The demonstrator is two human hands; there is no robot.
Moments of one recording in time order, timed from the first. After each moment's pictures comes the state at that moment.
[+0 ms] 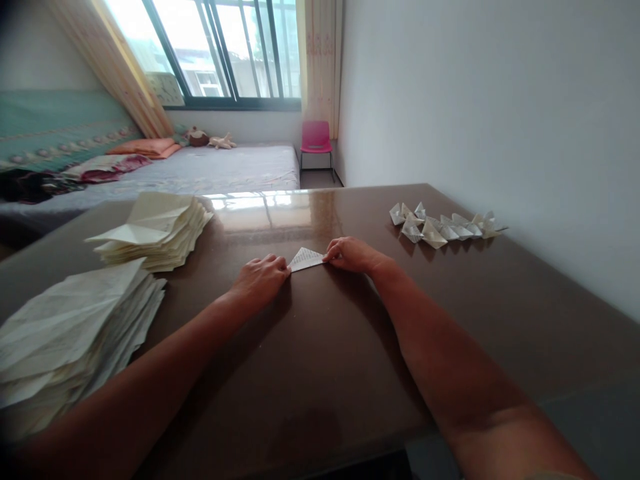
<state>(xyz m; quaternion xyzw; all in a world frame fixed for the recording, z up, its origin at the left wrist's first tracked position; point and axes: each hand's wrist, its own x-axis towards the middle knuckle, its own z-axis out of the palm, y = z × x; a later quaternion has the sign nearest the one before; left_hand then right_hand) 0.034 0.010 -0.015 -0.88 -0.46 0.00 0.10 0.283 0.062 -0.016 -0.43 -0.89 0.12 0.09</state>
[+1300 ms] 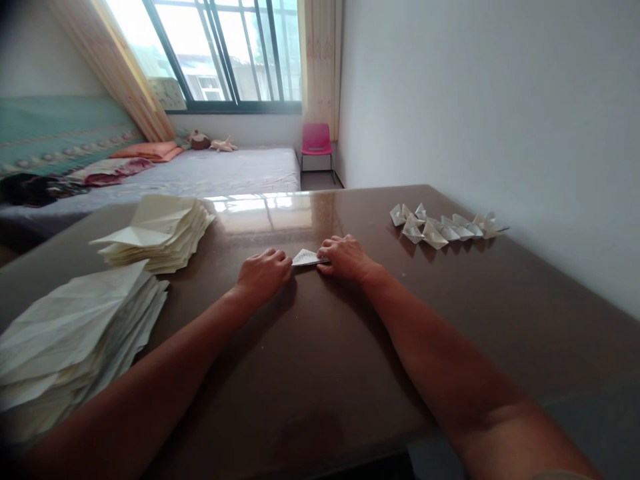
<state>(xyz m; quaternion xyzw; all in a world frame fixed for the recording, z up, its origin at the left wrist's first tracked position) 0.039 0.015 -0.014 -0.86 -0.49 -0.06 0.15 0.255 0.046 -0.015 -0.46 -0.88 -0.05 0.07</state>
